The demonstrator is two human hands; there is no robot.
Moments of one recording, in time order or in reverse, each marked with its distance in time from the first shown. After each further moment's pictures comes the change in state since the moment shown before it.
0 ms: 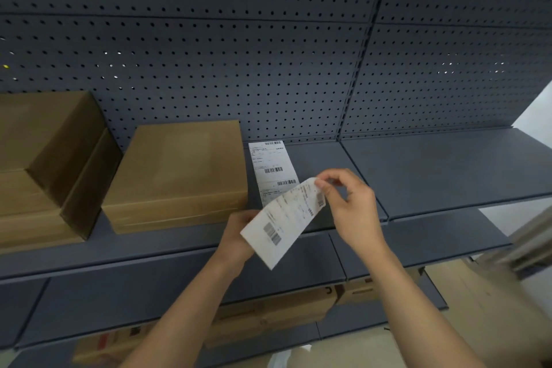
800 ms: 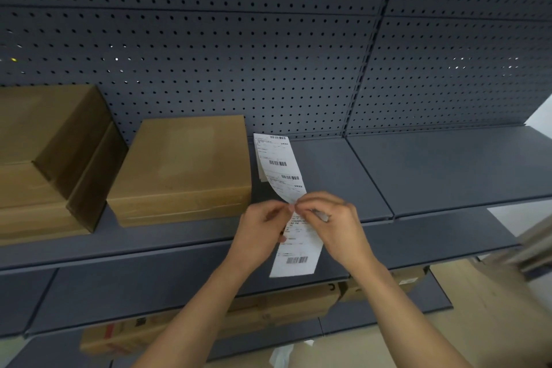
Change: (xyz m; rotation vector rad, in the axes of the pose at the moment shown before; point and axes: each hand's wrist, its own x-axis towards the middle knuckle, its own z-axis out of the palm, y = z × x) left_hand -0.007 0.008 0.018 0.128 -0.013 0.202; right_hand -0.022 0.037 0.025 -0.125 -0.188 -0.178
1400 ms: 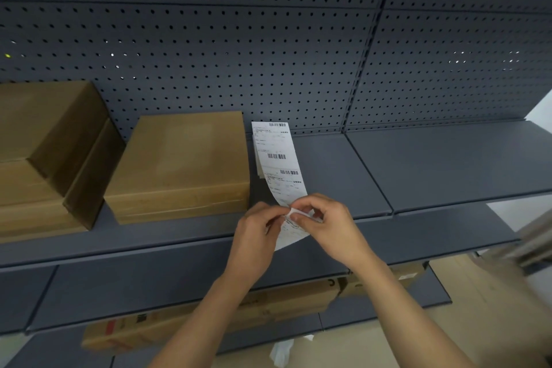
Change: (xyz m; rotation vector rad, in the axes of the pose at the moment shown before) left_hand -0.008 -0.030 0.001 0.331 0.109 0.336; right_hand -0.003 -0.008 -0.001 0.183 -0.175 0.312
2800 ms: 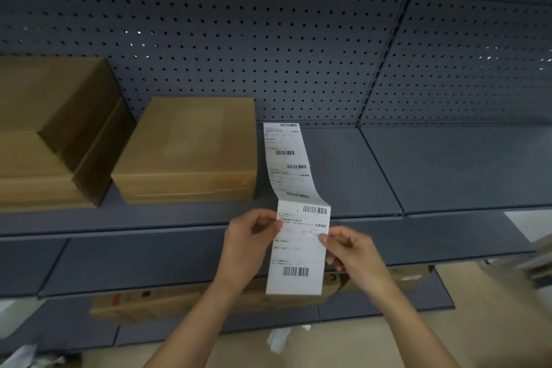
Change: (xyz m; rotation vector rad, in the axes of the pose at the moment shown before) left_hand -0.022 0.002 -0.004 -0.301 0.098 -0.433; right_hand -0.045 0.042 -0.008 0.355 -0.031 0.377
